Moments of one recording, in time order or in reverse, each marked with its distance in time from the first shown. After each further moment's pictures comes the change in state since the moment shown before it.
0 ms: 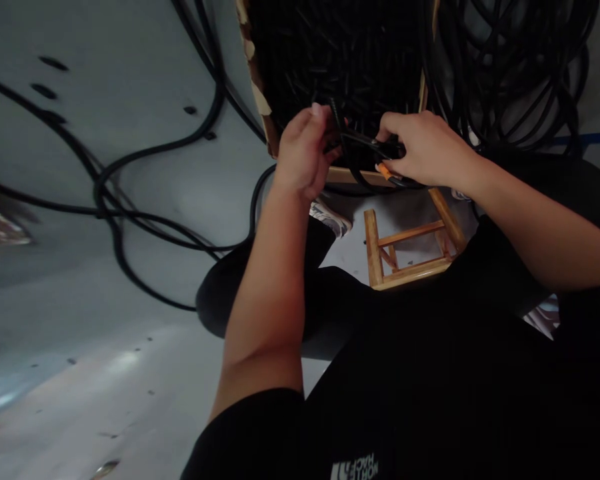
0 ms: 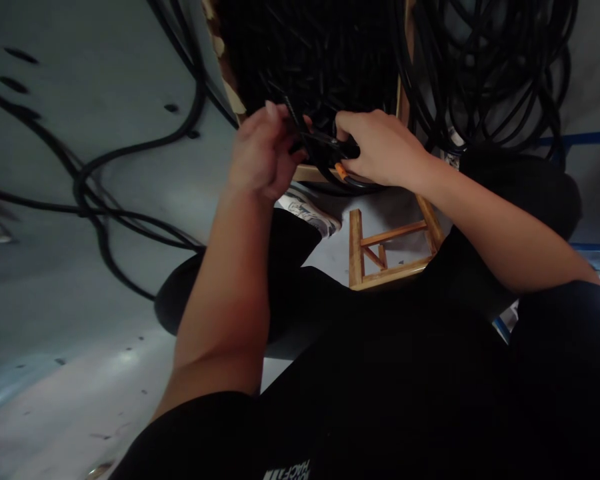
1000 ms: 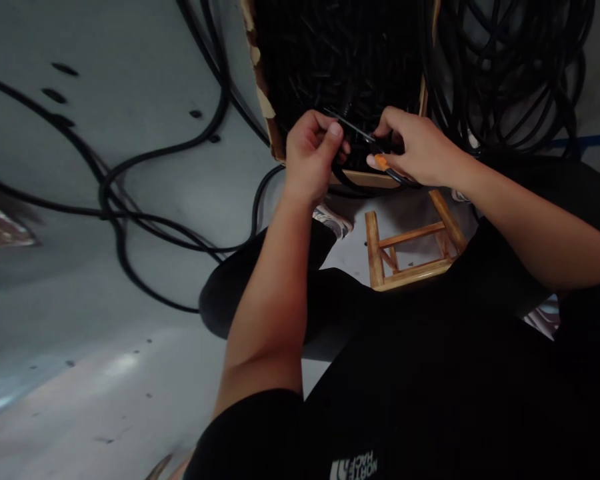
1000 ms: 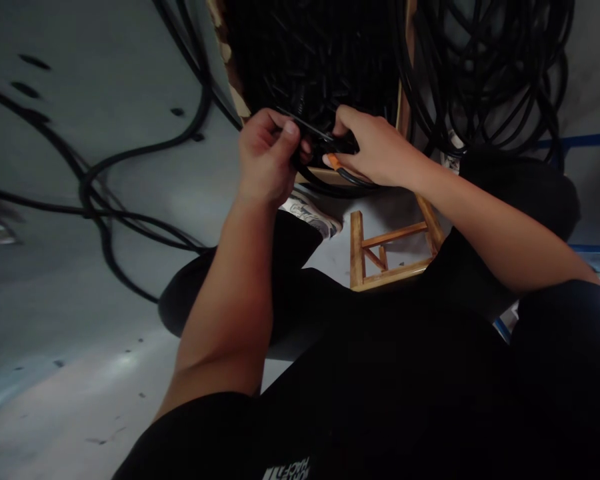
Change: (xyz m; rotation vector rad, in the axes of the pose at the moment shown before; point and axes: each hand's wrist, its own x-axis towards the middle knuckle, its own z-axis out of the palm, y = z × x) left_hand 0.001 -0.012 0.002 -0.063 -0.002 0.116; right_hand 0.009 0.001 0.013 0.187 0.040 0.024
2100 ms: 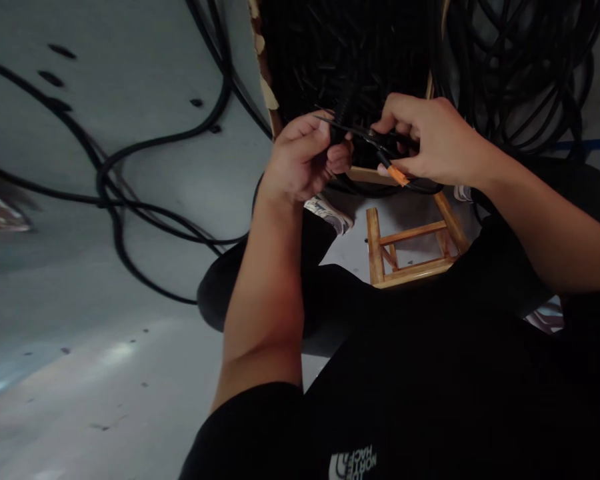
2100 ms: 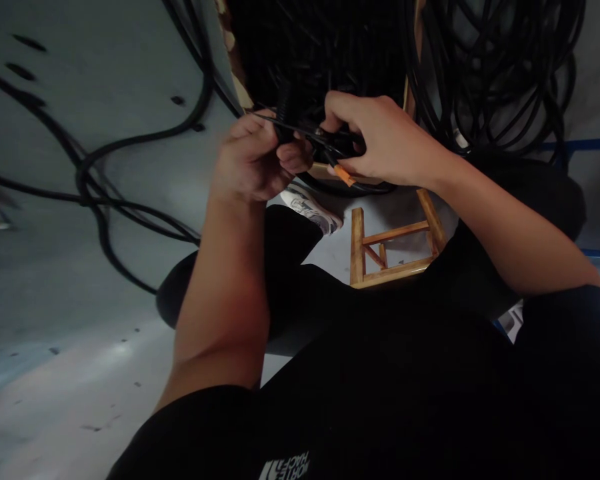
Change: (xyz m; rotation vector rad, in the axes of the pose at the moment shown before) left_hand -0.005 0.020 -0.021 0.029 -0.342 -0.058; right_hand -0.018 -0.008 -0.026 0.055 -0.081 -0.186
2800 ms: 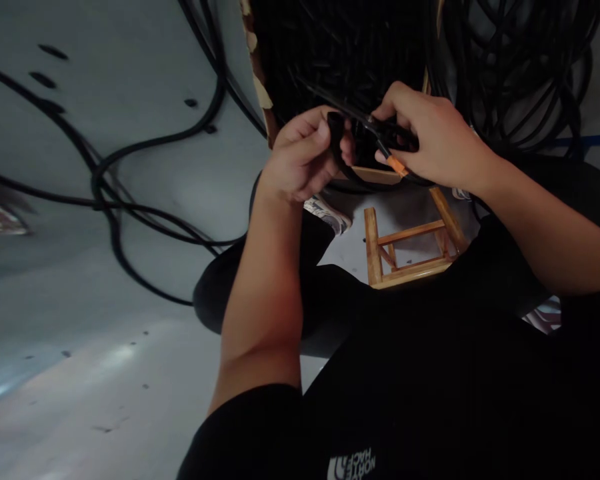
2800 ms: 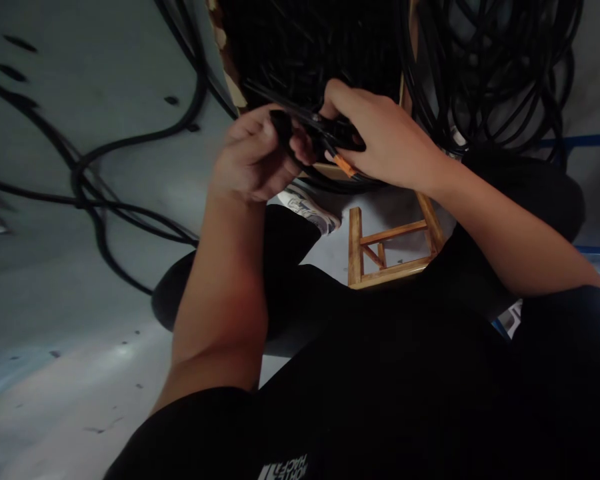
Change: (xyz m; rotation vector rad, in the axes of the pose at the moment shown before) left_hand -0.002 0.007 0.024 -0.060 0.122 -0.055; right_hand -0.007 -0.008 -0.004 -0.105 0.072 0.004
